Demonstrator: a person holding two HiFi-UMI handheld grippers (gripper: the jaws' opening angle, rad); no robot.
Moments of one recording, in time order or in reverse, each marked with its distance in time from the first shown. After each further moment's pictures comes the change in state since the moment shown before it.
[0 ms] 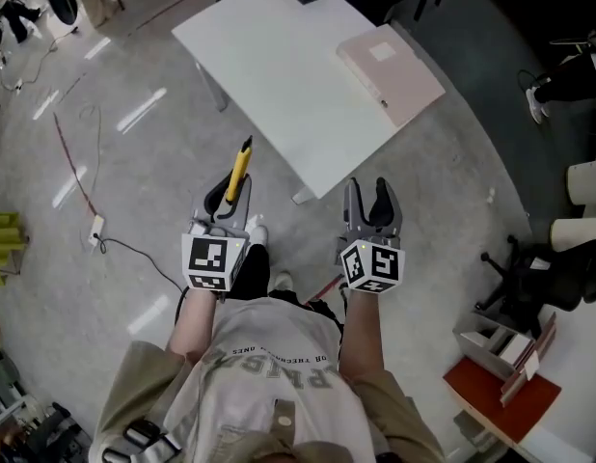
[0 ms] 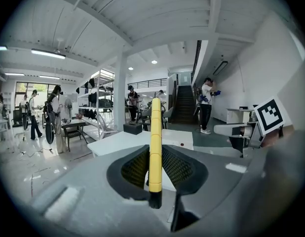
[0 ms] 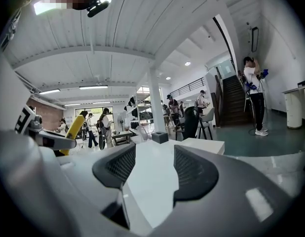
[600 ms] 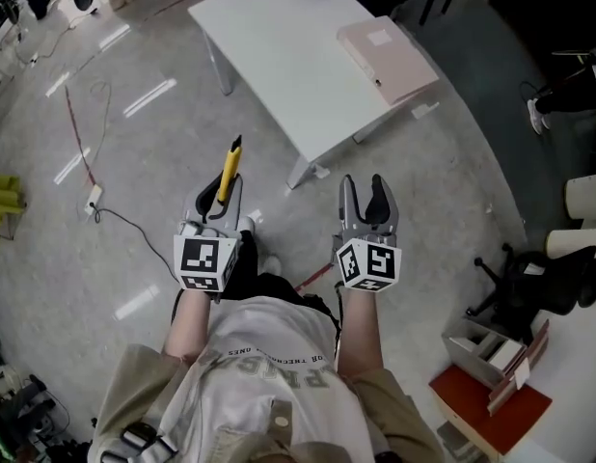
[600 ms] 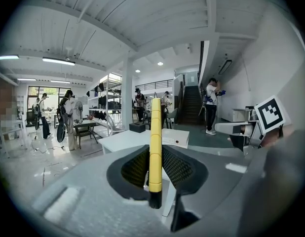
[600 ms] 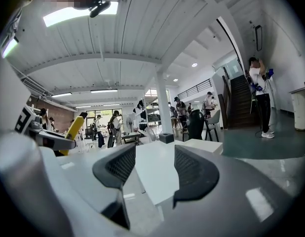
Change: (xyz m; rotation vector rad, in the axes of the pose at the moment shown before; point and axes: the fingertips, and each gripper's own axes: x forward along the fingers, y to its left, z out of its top) left arm -0.108 -0.074 -0.016 -0.008 -0.013 0.110; right arm -0.109 -0.004 0.003 -0.024 -0.025 0.107
